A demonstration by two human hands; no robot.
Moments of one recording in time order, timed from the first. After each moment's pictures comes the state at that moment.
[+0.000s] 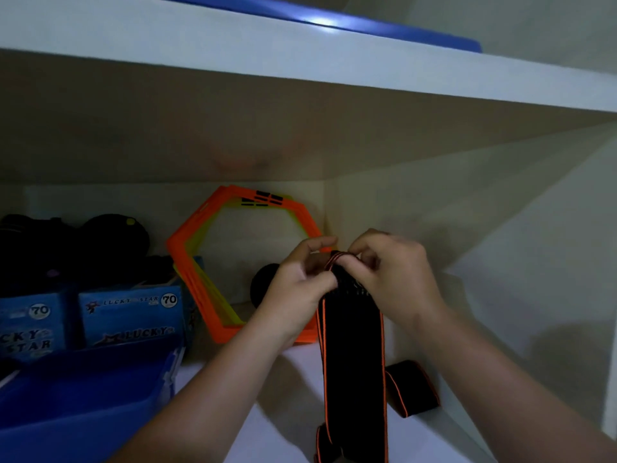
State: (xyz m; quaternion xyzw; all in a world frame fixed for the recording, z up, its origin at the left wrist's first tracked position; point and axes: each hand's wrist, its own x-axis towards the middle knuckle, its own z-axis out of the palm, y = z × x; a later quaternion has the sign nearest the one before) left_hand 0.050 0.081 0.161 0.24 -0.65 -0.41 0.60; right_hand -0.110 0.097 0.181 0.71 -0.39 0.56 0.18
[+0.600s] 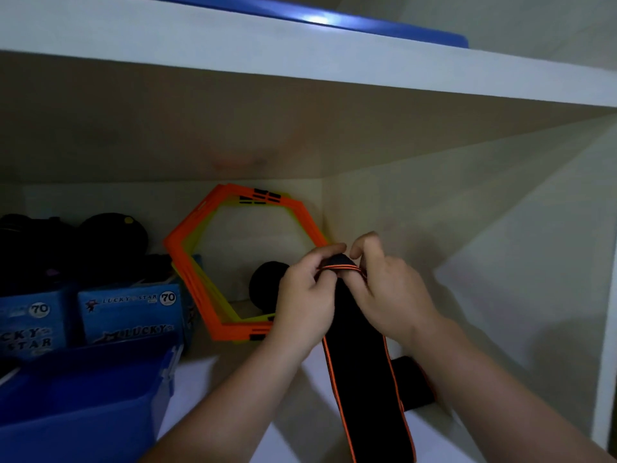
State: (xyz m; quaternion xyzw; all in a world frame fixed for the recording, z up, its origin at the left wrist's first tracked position) left_hand 0.028 0.095 0.152 0.32 -0.67 -0.23 0.64; right_hand -0.113 0.104 0.162 0.75 -0.46 0.46 0.13
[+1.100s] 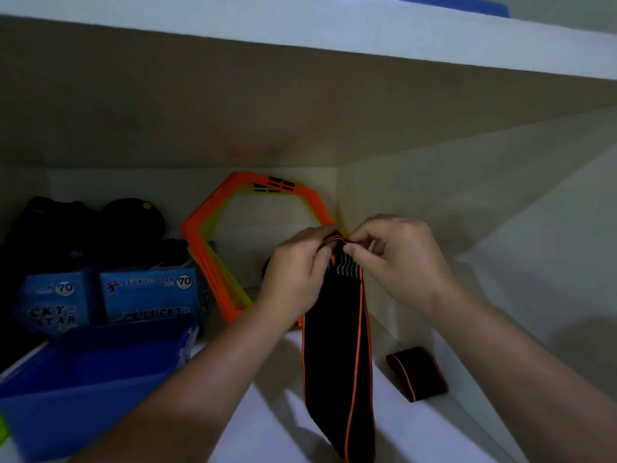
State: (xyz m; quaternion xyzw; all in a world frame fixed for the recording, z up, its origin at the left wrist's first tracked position) left_hand 0.070 0.076 0.163 0.33 -0.76 0.12 0.55; right_hand -0.108 0.103 0.190 0.76 -0.37 0.51 0.13
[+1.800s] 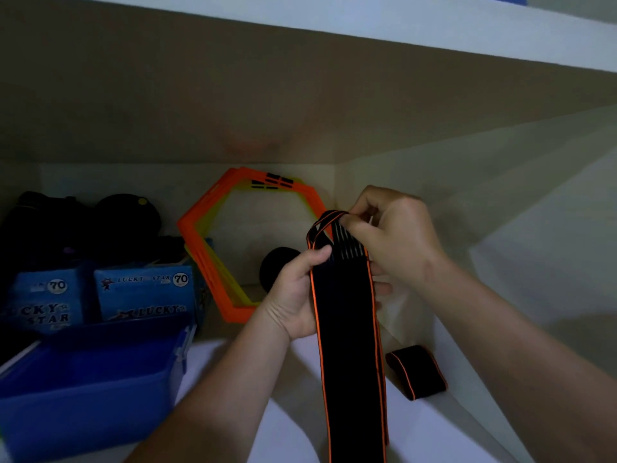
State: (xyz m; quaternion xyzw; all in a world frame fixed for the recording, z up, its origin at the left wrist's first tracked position) left_hand 0.065 0.081 0.144 0.10 -0.57 -0.70 0.41; right_hand -0.089 0.098 0.214 0.71 -0.42 0.55 0.08
